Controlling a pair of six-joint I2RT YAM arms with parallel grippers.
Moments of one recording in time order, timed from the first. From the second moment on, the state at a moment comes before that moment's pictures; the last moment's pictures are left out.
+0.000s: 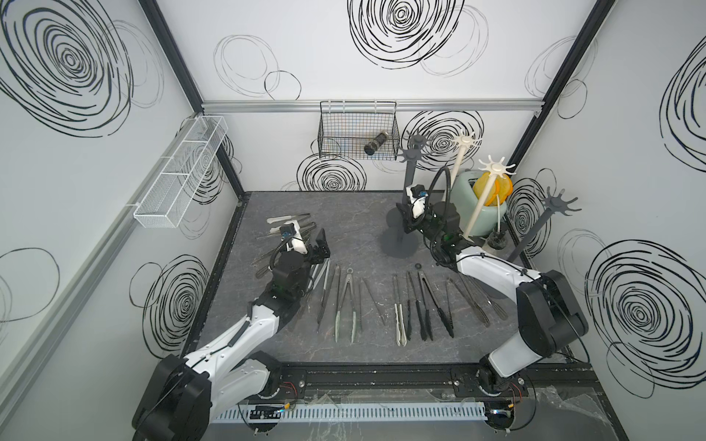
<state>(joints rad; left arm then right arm) -0.43 1.03 0.49 0.43 -0.39 -0.37 0.48 1.63 1.07 0.48 -0.12 -0.06</state>
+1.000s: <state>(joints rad) -0.50 1.03 0.33 0.53 -0.39 -0.34 0.65 2.41 1.98 0.38 -0.21 -0.02</state>
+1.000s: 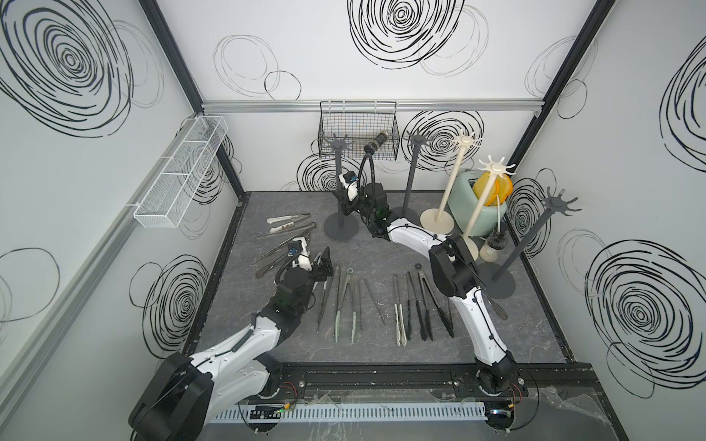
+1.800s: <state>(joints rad) -0.50 1.06 0.33 0.54 -0.39 -0.33 0.66 2.53 2.19 0.27 -0.21 0.01</state>
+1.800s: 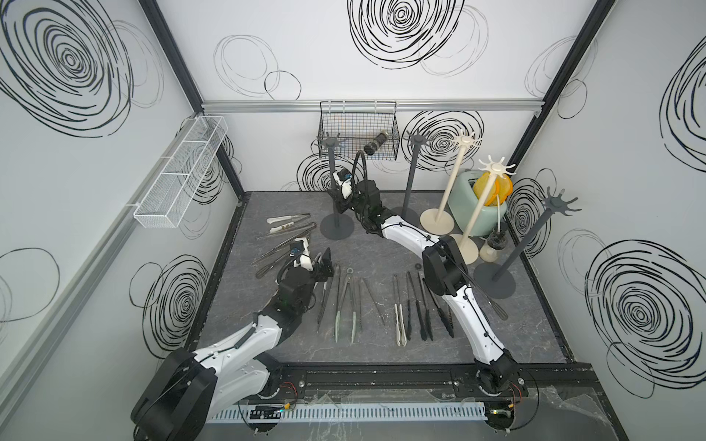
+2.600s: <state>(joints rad) -0.50 1.09 0.35 0.51 -0.41 -0.33 0.69 2.45 1.92 0.28 -0.17 0.03</state>
